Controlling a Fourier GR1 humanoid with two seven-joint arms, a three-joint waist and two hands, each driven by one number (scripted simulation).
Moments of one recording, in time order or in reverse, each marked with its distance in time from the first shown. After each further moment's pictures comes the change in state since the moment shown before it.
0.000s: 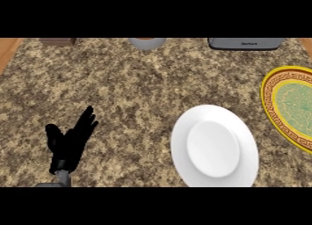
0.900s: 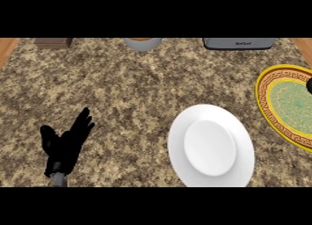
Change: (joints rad) left arm 0.024 0.001 0.020 -0.031 -0.001 -0.010 0.025; right arm 0.482 0.037 0.045 -0.350 -0.103 0.374 -0.038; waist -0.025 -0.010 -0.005
